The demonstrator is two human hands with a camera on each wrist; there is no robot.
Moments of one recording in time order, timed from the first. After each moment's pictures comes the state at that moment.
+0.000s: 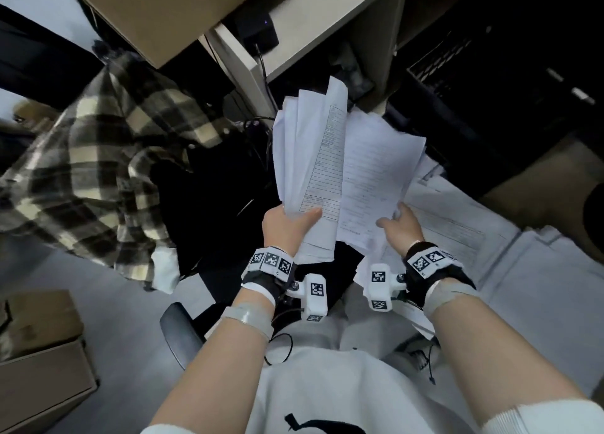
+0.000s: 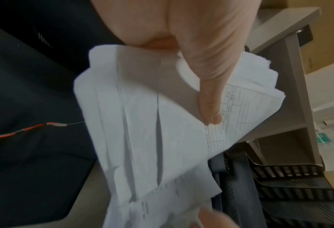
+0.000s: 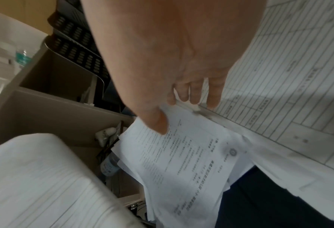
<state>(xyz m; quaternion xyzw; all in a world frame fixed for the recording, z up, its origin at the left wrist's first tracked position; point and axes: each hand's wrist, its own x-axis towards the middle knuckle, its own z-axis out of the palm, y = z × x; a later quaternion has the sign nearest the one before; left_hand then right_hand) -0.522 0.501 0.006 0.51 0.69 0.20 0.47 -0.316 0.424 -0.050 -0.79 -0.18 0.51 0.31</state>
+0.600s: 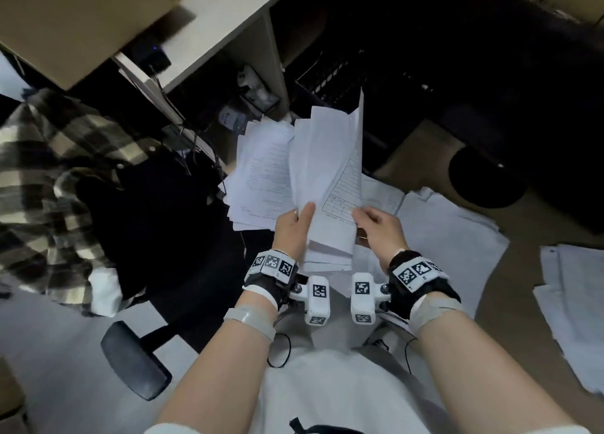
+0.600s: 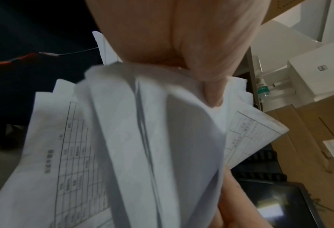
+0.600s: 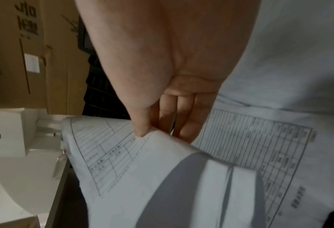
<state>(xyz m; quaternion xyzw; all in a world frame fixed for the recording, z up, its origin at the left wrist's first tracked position) -0.393 0.350 0.036 0.52 0.57 0.19 0.60 -0.248 0.261 0.021 -0.68 -0.10 0.48 0.54</state>
